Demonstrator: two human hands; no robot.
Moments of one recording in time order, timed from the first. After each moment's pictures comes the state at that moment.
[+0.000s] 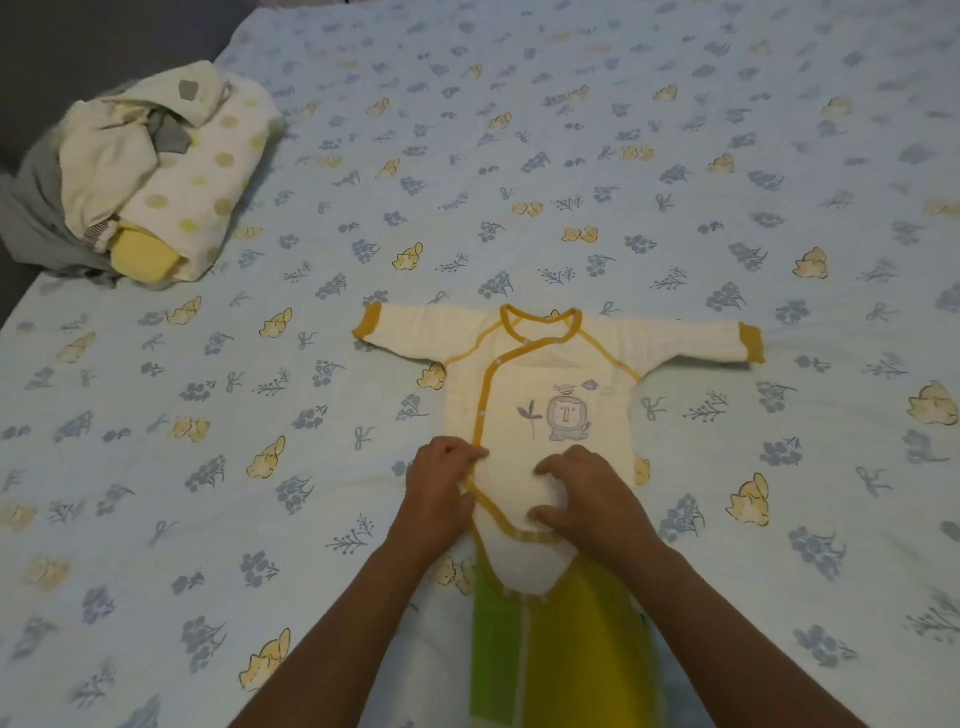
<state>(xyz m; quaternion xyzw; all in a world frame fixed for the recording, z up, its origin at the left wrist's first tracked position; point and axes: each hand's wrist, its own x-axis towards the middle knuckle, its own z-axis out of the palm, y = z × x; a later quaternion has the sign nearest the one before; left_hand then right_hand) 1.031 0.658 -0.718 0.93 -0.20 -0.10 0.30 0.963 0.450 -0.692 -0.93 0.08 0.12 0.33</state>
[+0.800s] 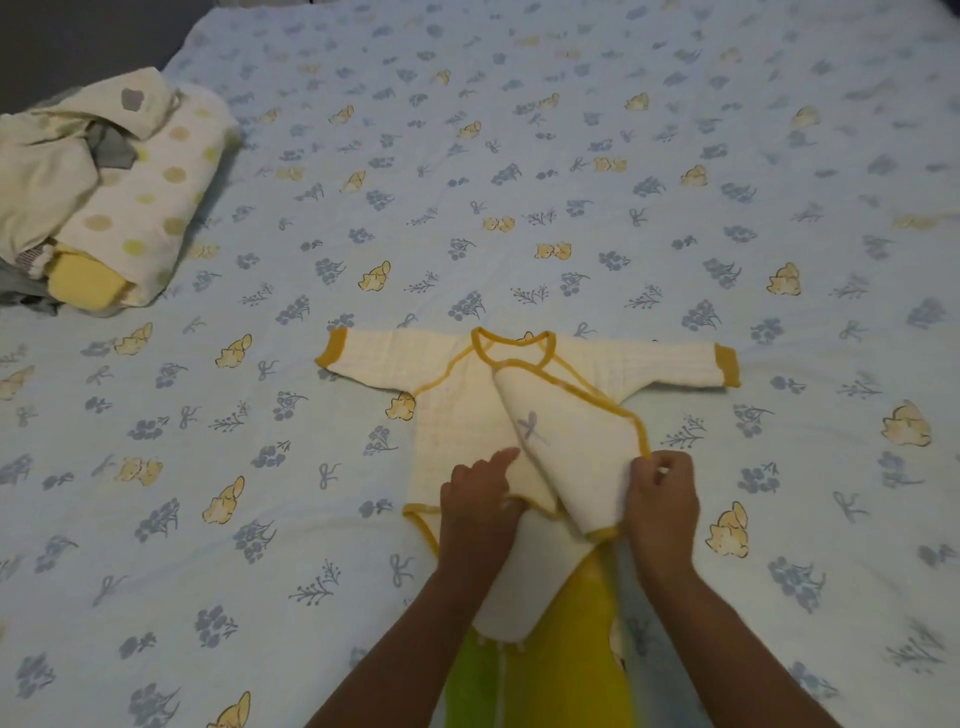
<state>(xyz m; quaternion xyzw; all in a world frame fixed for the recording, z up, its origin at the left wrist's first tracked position) 1.030 0.567 -0.720 0.95 -0.16 -0.09 0.26 0.974 0.393 -0.690 -0.72 0.48 -0.15 0.48</state>
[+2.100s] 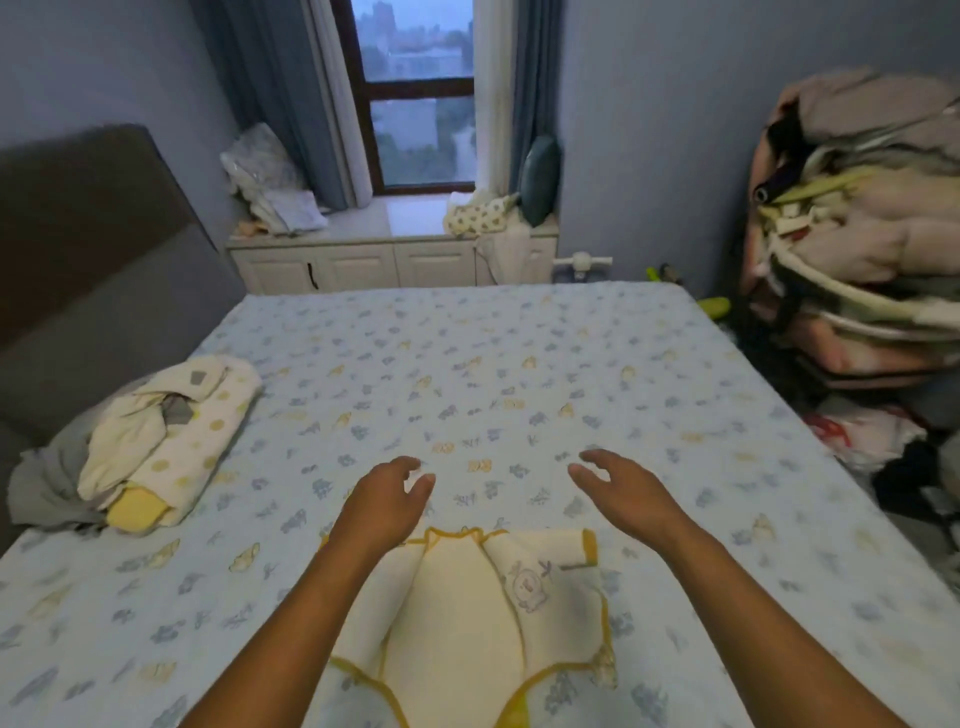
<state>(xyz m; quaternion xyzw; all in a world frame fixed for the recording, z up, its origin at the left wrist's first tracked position) 1.083 0.554 -0.335 0.94 -0.14 -0.11 0.30 0.962 0.295 -0.327 -0.88 0.26 0.01 0.40</state>
